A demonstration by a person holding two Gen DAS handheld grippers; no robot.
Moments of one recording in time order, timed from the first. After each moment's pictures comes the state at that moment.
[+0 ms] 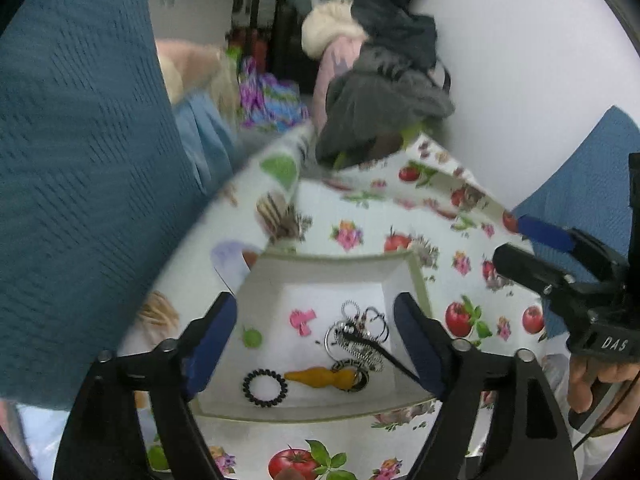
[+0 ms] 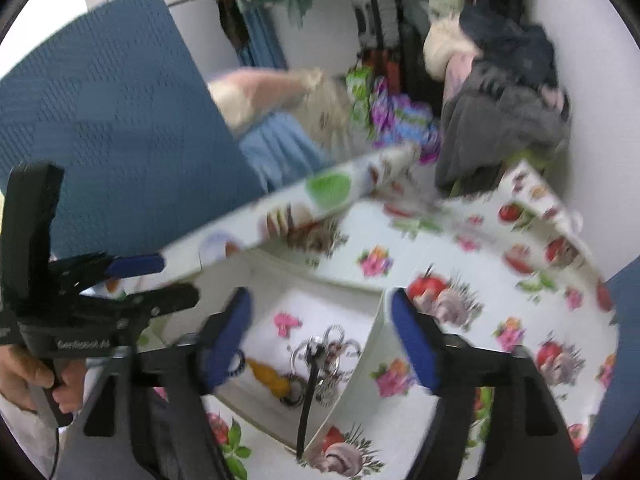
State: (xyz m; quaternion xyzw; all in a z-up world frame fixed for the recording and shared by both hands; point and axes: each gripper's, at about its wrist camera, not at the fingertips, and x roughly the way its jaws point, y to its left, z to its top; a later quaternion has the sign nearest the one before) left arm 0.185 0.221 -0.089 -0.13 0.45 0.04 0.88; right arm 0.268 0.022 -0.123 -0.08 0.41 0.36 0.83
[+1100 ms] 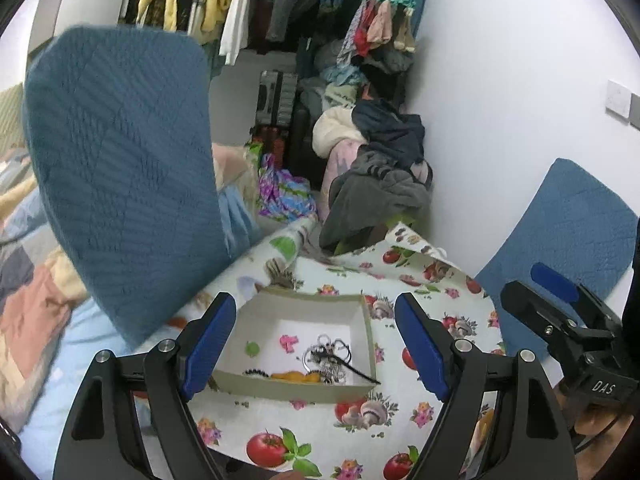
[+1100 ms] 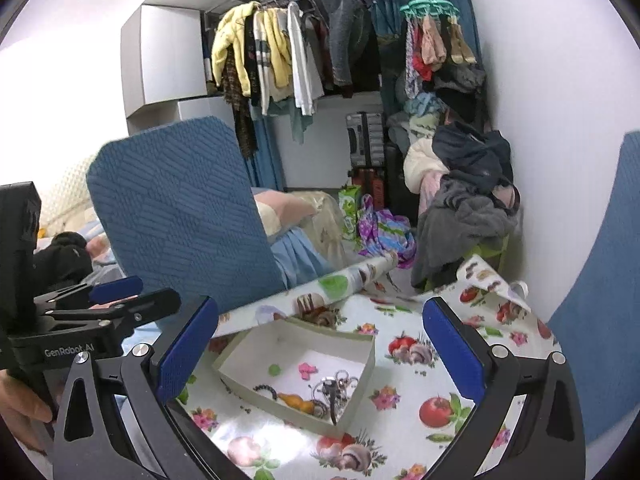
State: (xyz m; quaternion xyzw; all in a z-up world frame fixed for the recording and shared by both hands) left arm 0.035 0.161 0.004 -0.14 0.30 0.09 0.94; right arm 0.123 -0.054 -0.022 -0.03 0.23 0.35 0.91
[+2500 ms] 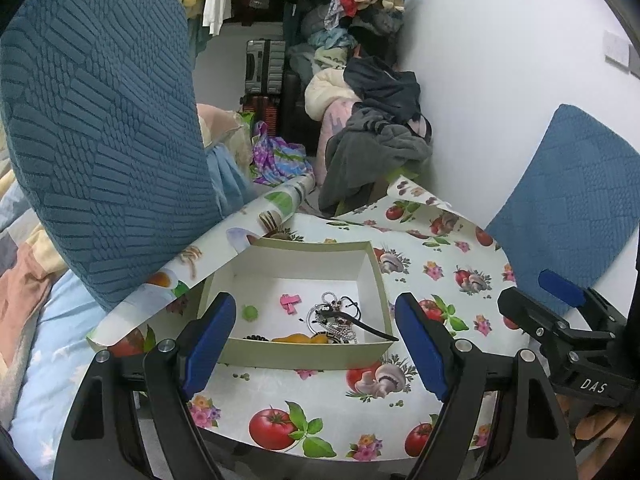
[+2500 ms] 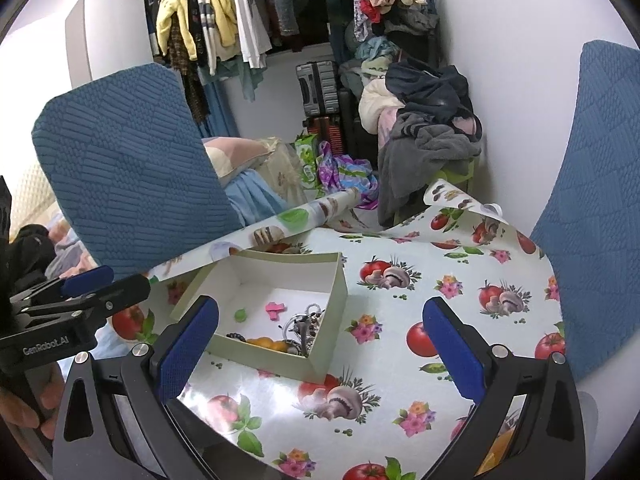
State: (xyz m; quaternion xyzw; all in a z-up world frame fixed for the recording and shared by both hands) left arm 0.046 0.153 -0.054 -0.10 0.35 0.07 0.93; right arm 0.126 -0.071 -0.102 -0.02 0.32 0.27 0.91
